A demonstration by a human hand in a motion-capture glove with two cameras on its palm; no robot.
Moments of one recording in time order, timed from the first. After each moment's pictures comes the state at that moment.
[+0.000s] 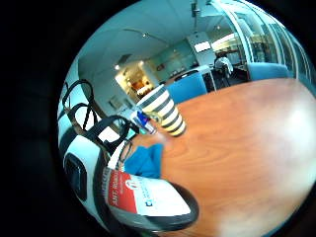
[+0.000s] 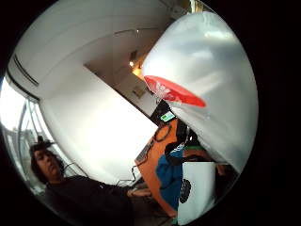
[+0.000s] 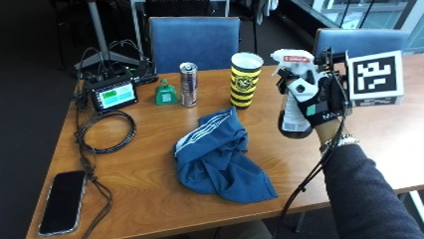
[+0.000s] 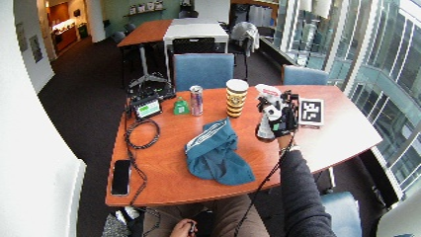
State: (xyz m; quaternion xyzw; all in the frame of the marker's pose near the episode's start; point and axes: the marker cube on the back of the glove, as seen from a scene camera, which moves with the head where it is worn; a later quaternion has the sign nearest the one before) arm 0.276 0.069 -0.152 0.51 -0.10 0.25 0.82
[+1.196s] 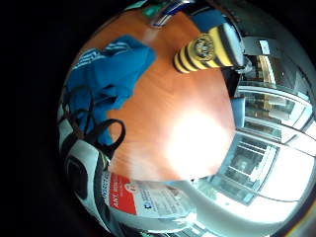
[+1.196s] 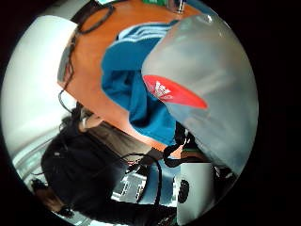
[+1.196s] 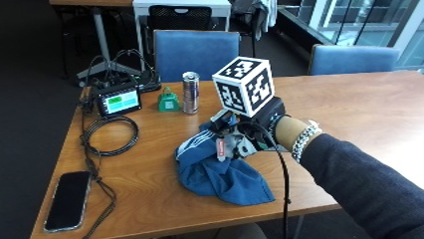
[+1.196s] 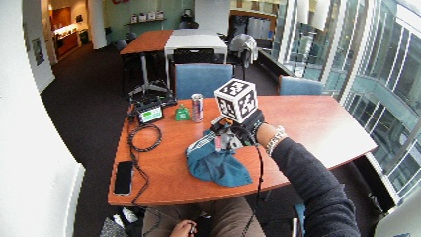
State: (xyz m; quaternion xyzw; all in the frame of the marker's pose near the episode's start) arm 0.207 -0.032 -0.050 -0.15 0.21 0.19 0.95
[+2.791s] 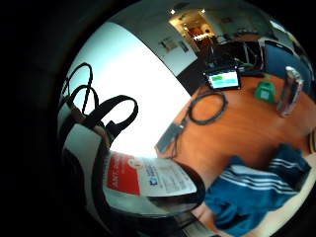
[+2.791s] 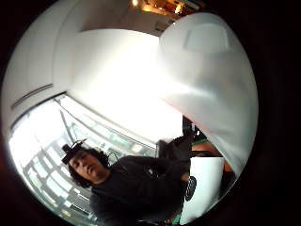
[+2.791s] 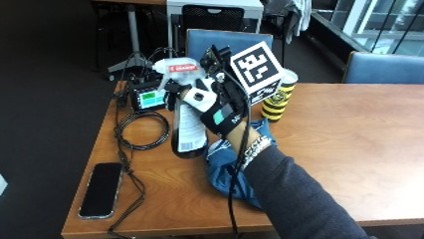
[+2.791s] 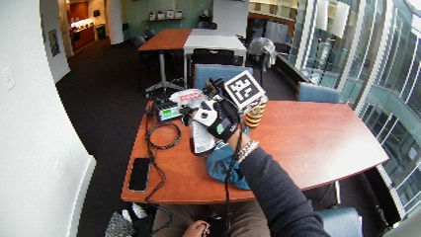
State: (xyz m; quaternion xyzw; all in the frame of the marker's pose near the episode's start) arm 0.129 -0.119 -0.100 0.32 -0.36 0.08 0.87
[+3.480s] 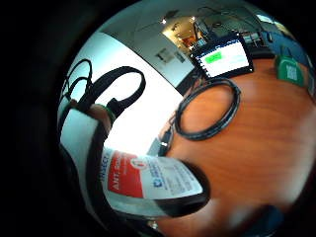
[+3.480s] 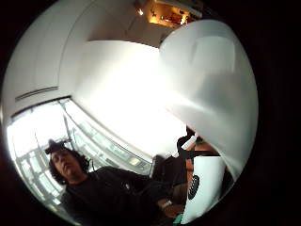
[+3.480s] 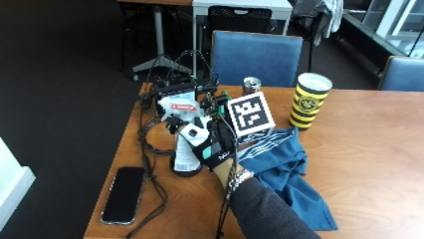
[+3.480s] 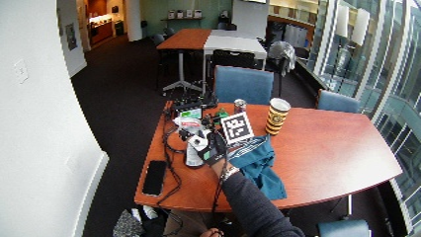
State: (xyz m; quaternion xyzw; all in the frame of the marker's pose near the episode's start) arm 0.146 -0.122 -0.016 0.40 -0.36 0.12 0.83
